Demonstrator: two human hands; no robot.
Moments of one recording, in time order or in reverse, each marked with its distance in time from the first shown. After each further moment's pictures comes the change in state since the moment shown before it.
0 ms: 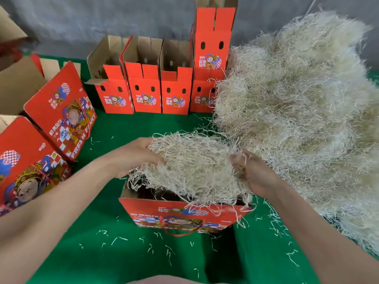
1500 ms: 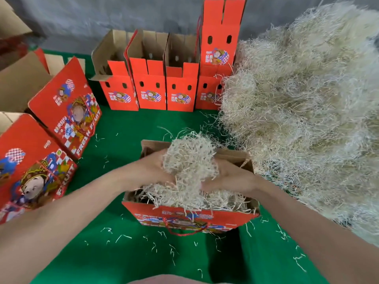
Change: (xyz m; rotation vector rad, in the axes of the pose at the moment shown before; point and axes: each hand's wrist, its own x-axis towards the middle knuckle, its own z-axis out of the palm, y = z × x) left_hand 0.009 -0.015 0.021 0.109 -0.211 0.037; right_hand 0.014 -0.004 0.034 -0.630 -0.456 0.008
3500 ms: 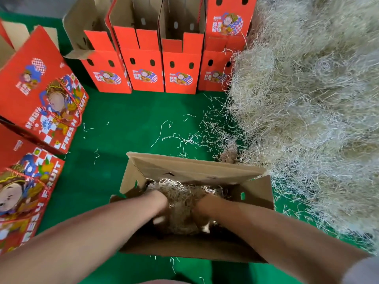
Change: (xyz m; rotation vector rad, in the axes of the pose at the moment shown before) left_hand 0.120 -0.079 0.043 1.362 -0.871 -0.542; right_hand 0.149 0.082 0.055 -1.413 -0.717 0.263
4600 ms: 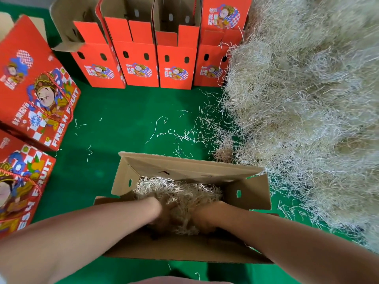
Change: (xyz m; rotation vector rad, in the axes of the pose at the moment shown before) left_hand 0.045 0.015 0.023 0.164 0.239 0.148; right_hand -0.022 -0.005 0.025 0.117 0.168 -0.042
